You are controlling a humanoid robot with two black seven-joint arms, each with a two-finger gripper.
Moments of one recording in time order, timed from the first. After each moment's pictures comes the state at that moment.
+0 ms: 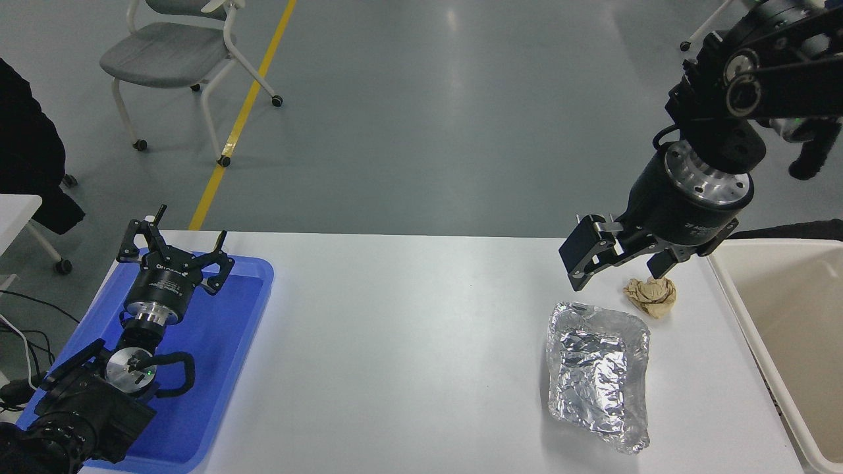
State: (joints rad) left arm -0.64 0.20 -0.88 -0.19 -0.21 -0.79 -0.31; right arm 2.41 -0.29 -1.20 1.57 -0.15 0.78 -0.06
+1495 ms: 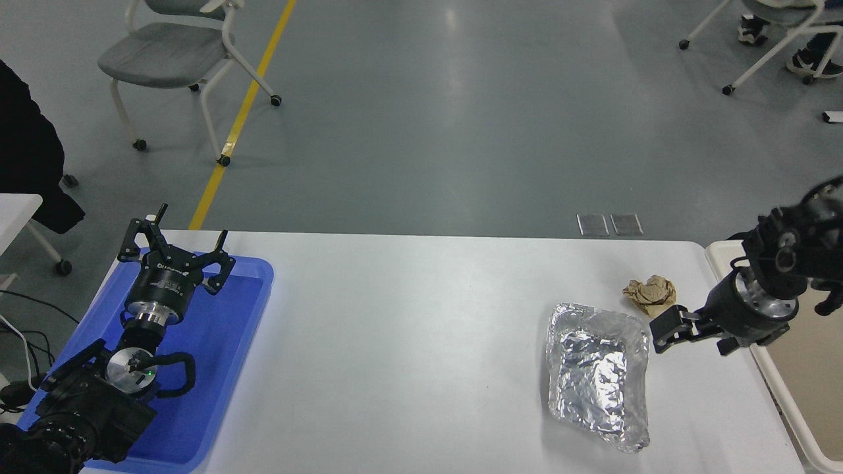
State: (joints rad) left arm -0.64 0.20 -0.88 -0.20 -0.21 -0.79 -0.31; right arm 1.41 -0.64 -0.79 1.10 -0.67 0.60 -0.09
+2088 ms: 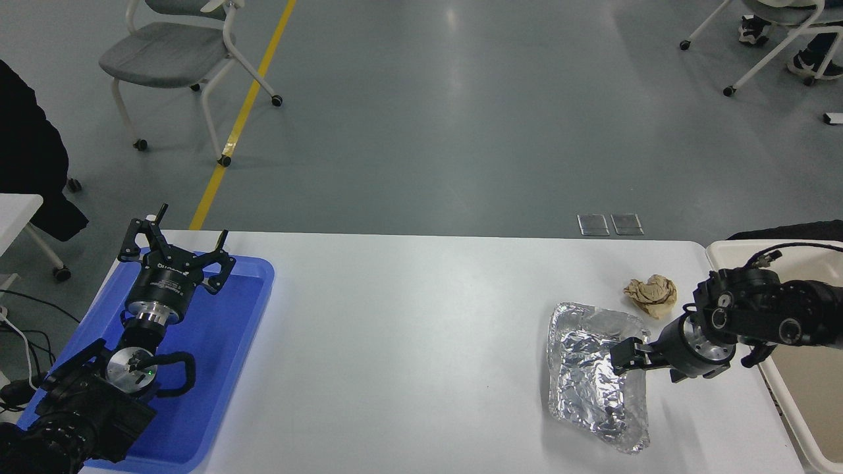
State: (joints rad) left arm -0.64 0.20 -0.88 -0.20 -0.21 -0.79 -0.31; right arm 1.12 -0.49 -0.63 0.91 -0.68 0.44 -0.09
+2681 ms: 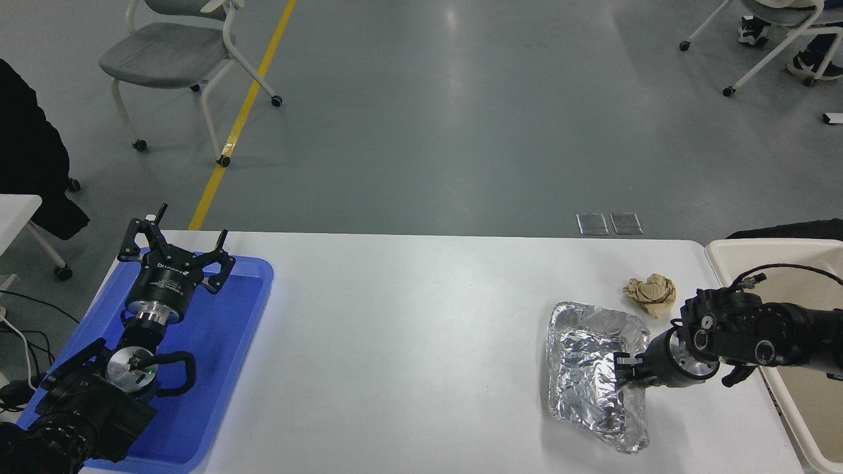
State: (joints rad) left arm -0.64 0.20 -0.88 -0.20 -0.21 -0.79 -0.31; right arm 1.07 -0.45 -0.62 0.87 -0.69 0.39 -0.09
